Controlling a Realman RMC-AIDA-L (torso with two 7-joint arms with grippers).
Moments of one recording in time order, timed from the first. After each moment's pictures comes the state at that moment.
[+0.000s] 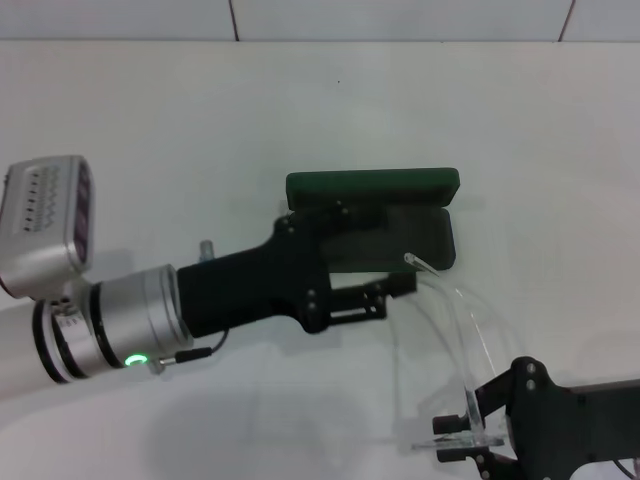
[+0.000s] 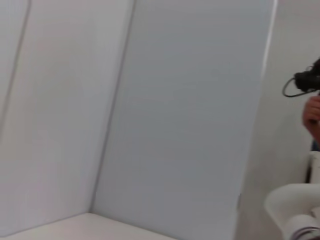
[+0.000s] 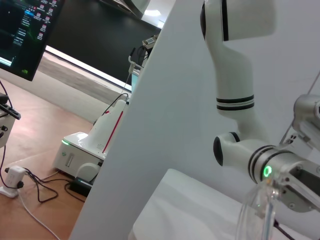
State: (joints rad) left arm -0.64 -2.08 2.82 -0.03 -0.36 1.67 -0.80; right arm 0.36 2.02 -1.28 -0.49 -1.60 -1.75 0.29
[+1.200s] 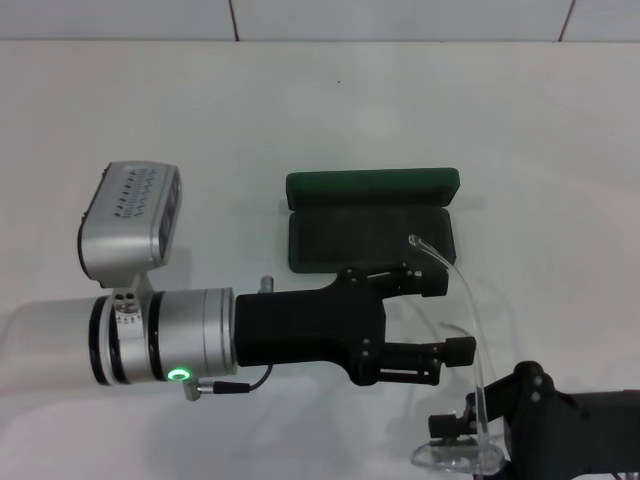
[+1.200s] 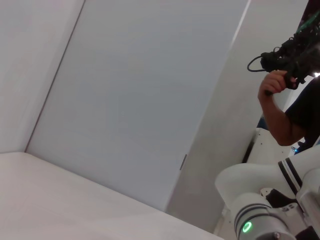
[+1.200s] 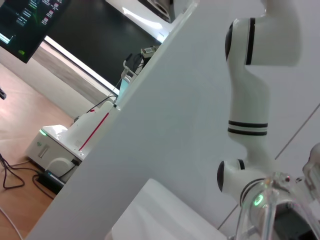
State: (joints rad) left arm -0.71 -2.09 2.84 0.03 -0.21 1.60 -0.98; right arm 0.36 2.03 -1.28 -0.39 -1.54 -1.77 0.01
